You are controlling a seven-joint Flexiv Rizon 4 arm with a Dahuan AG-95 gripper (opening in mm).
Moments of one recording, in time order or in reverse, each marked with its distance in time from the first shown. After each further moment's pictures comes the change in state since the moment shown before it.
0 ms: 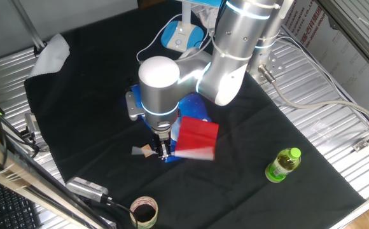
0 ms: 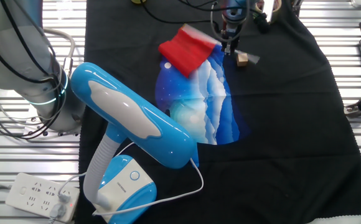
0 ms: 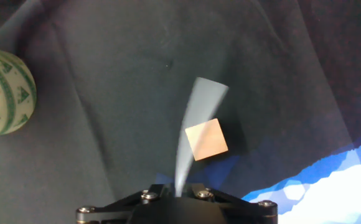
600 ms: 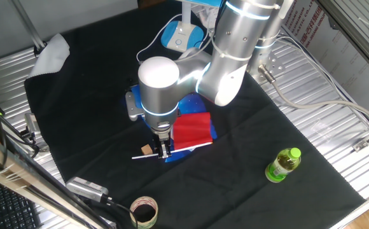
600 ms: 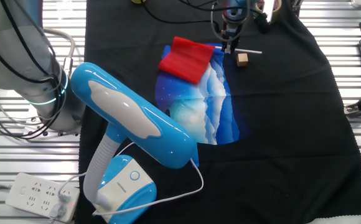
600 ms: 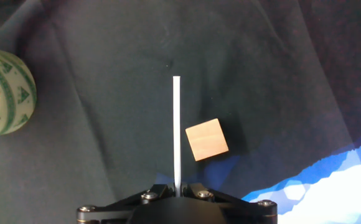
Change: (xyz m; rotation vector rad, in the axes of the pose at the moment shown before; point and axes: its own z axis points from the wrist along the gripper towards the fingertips) arm 0.000 0.000 0.001 0.005 0.004 -0.001
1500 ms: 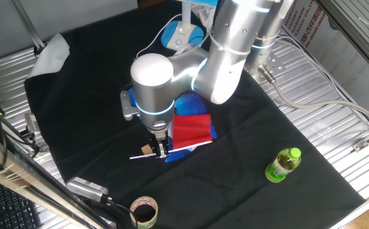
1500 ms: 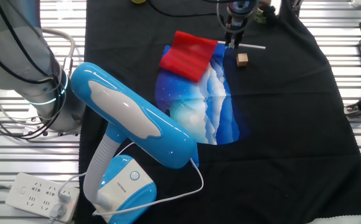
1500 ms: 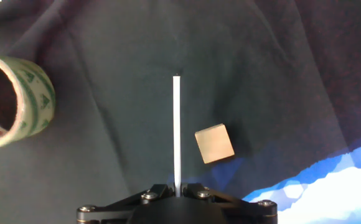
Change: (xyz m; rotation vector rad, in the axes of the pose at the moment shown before) arm -0.010 0.014 -0.038 0.002 0.037 -0.001
